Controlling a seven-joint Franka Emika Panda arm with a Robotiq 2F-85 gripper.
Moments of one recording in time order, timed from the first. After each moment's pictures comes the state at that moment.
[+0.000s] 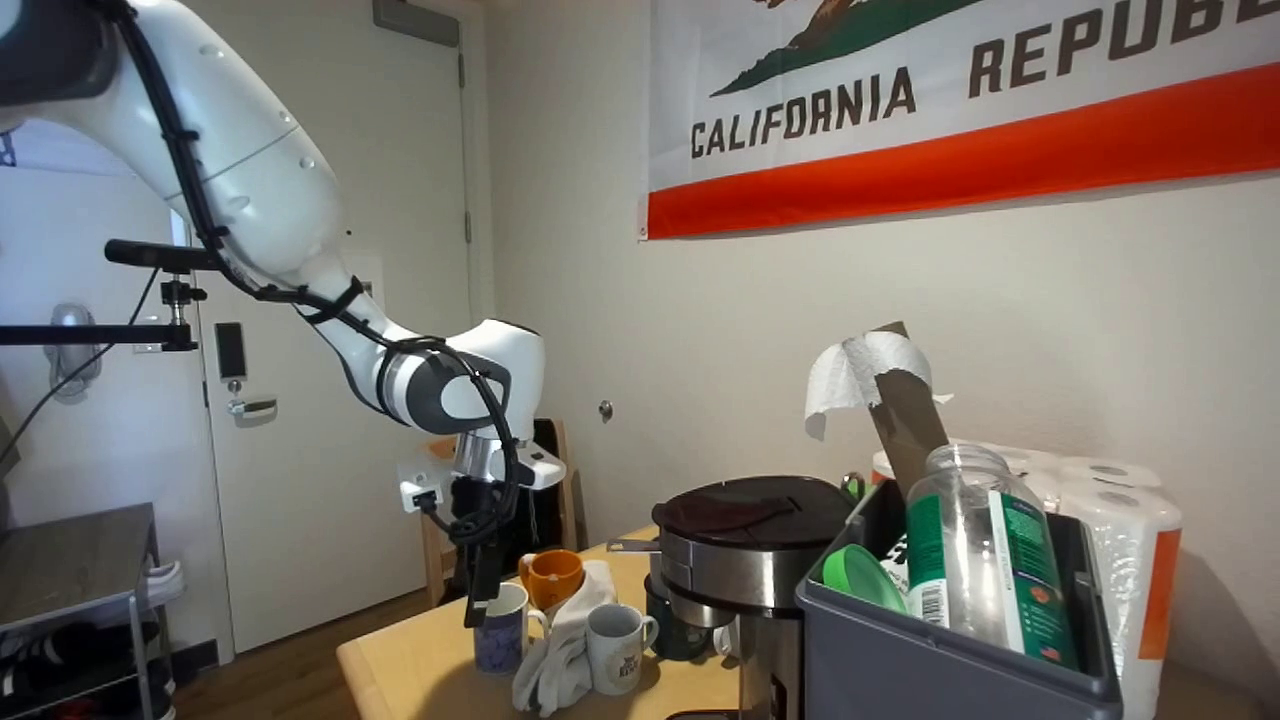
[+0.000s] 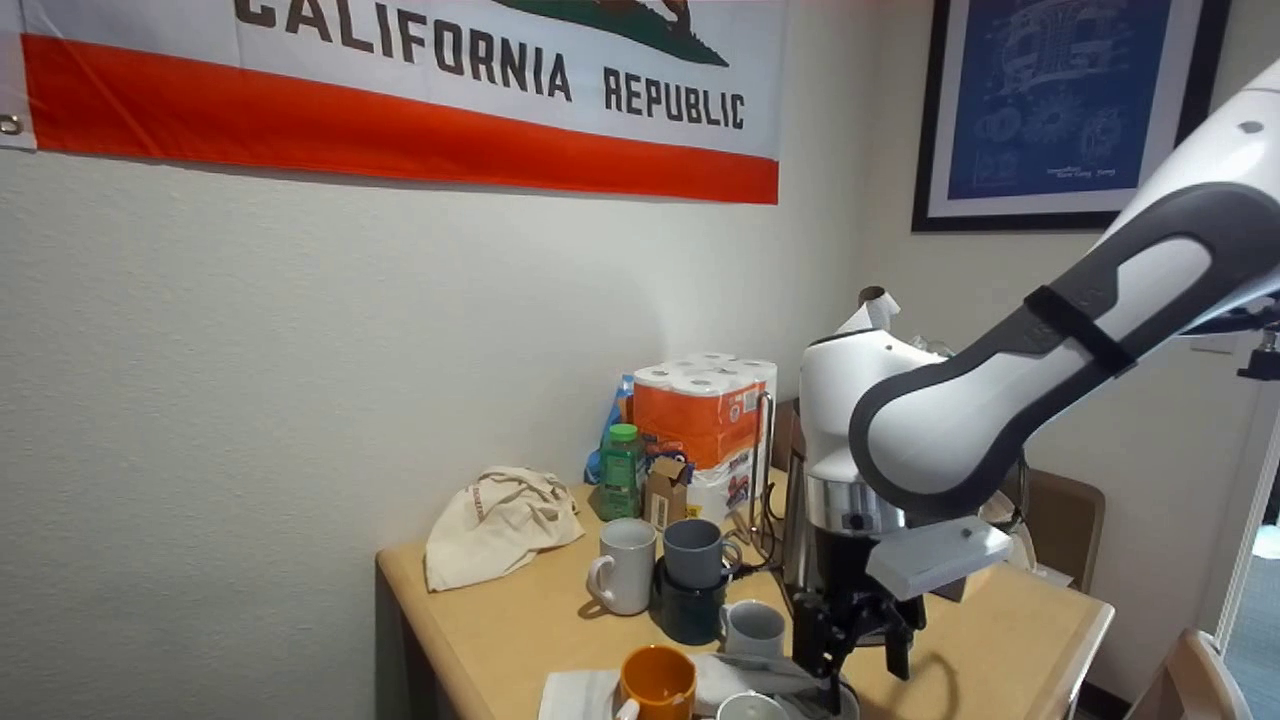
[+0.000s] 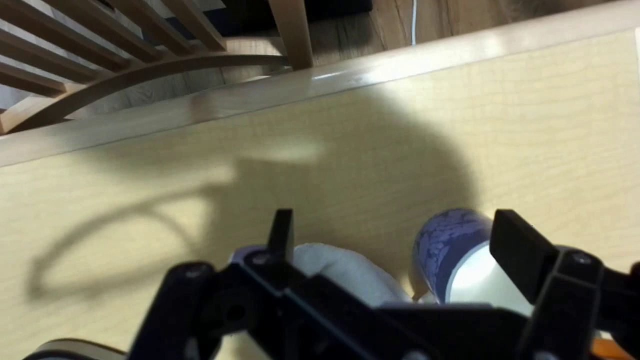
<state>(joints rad) 0.15 0.18 0.10 -2.28 0.09 2.29 0.37</state>
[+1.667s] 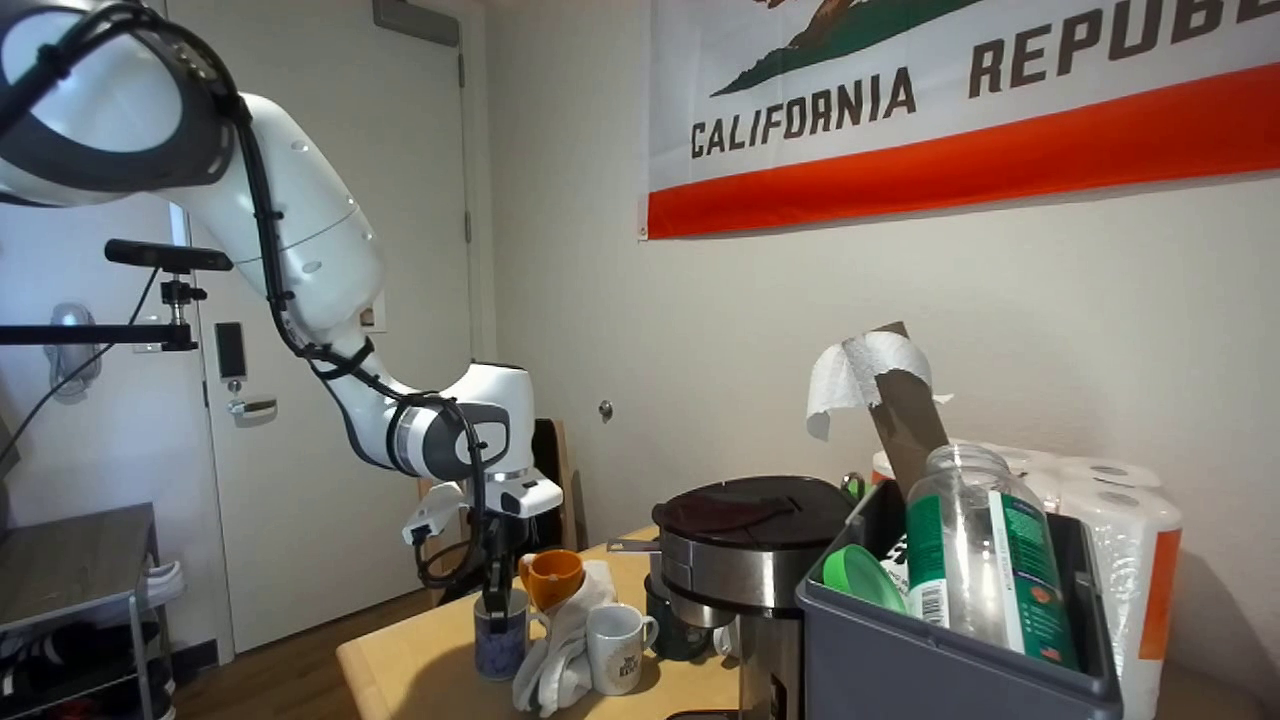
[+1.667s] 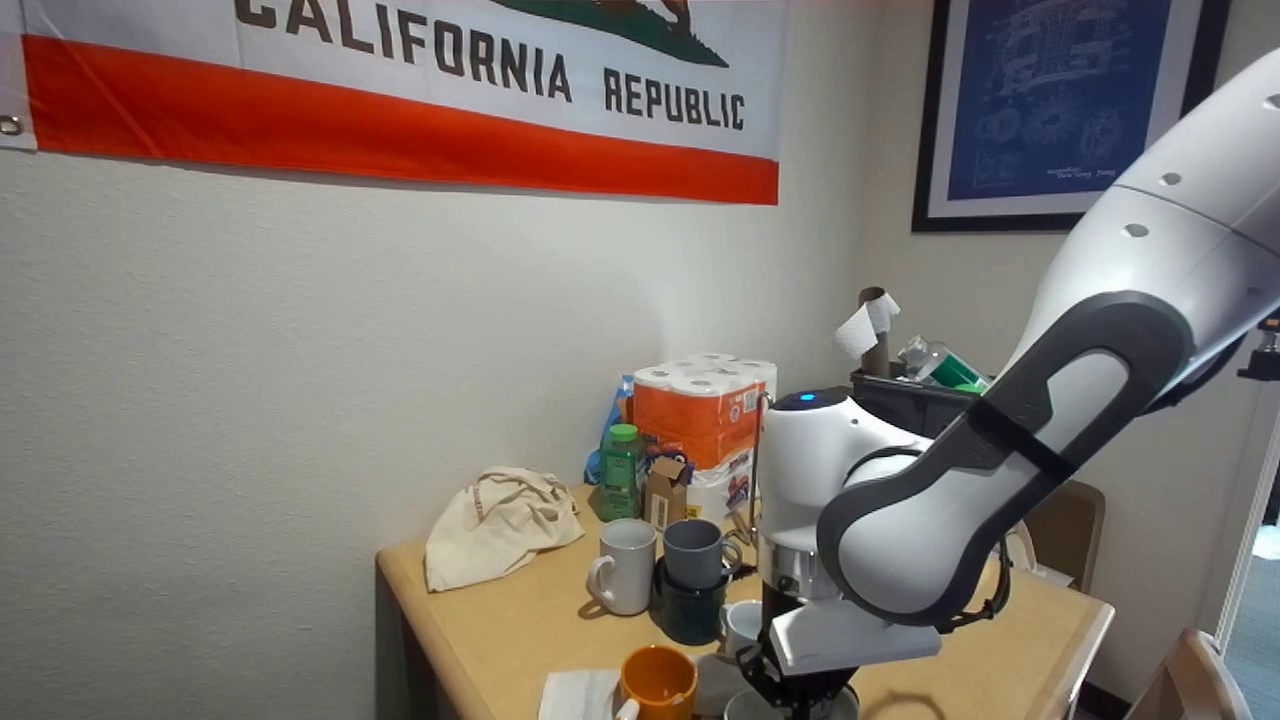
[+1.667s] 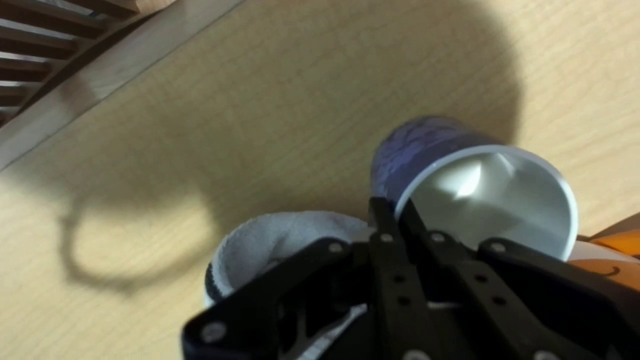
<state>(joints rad) 0.28 0.36 0.03 -2.21 -0.03 2.55 0.84</state>
